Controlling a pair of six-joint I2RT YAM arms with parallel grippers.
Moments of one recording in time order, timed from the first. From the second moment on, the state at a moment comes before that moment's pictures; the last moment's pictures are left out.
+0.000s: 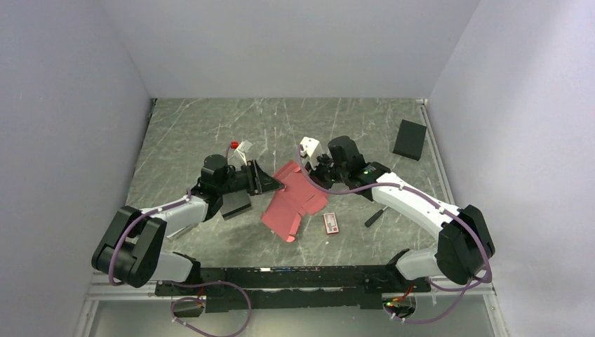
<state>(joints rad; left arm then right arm) -0.40 1.35 0.49 0.63 0.79 -0.84 0.65 1.35 0.95 -0.27 -0.29 -0.33</state>
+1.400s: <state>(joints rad) -0.27 1.12 0.34 0.75 0.73 -1.10 0.66 1.35 0.95 -0.24 -0.28 -0.31</state>
